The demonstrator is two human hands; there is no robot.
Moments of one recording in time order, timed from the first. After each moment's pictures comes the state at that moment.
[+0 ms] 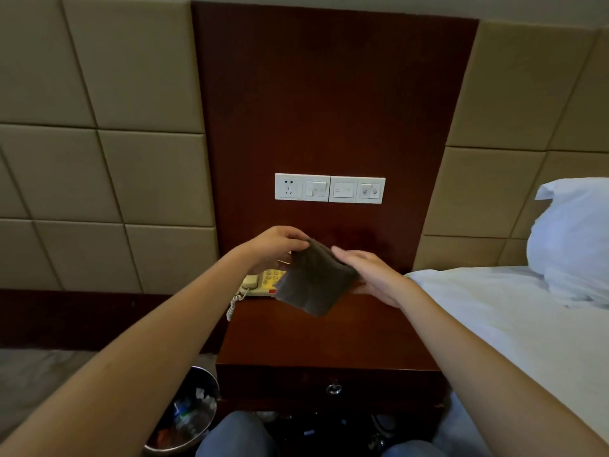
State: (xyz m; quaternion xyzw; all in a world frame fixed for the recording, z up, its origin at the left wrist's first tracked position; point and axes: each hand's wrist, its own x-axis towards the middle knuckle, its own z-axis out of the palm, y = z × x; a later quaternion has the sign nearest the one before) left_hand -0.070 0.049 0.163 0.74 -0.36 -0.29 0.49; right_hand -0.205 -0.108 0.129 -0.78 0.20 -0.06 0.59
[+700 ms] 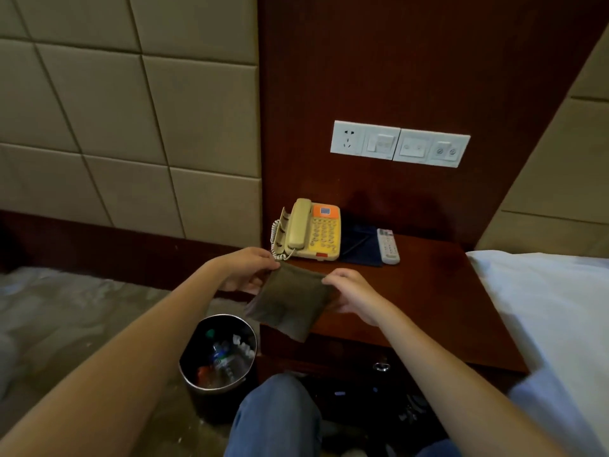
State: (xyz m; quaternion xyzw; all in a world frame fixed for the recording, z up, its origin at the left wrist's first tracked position) left_hand 0.010 0.153 0.050 0.77 -0.15 -0.41 0.46; right_hand -0.112 -0.025 0.019 -0.76 0.25 0.04 0.60
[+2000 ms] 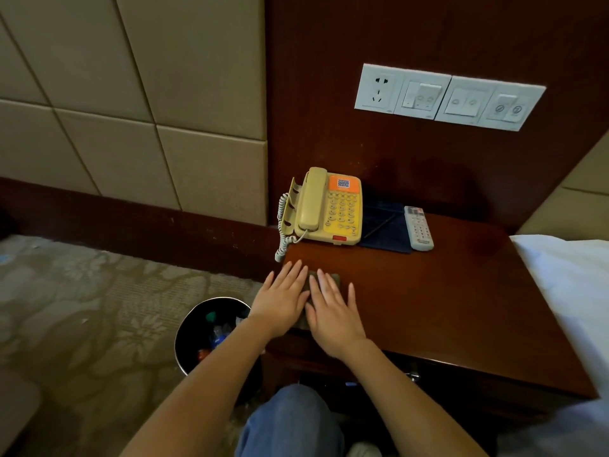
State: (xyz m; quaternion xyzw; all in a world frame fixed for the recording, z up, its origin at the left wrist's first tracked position) left_hand 0.028 0.103 -0.123 0.92 -0.38 -0.07 0.08; right_hand -0.060 -0.009 -0.116 -0.99 0.09 0.03 0.10
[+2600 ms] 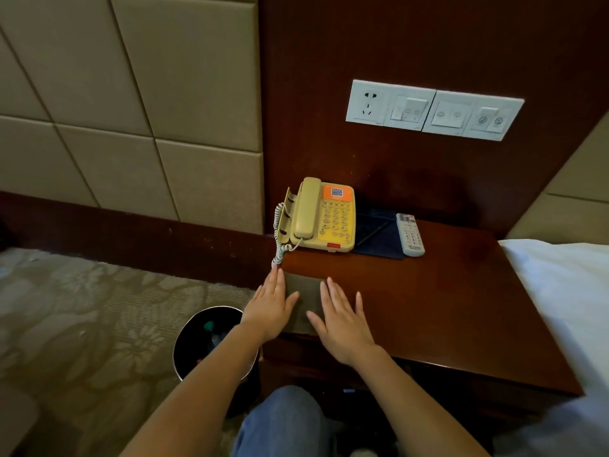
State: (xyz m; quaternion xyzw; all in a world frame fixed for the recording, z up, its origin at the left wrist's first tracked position) left_hand 0.026 0.109 -0.110 0.93 -0.27 -0.16 0.20; right_hand -0.076 -0.026 -0.105 -0.98 0.12 0.08 0.12
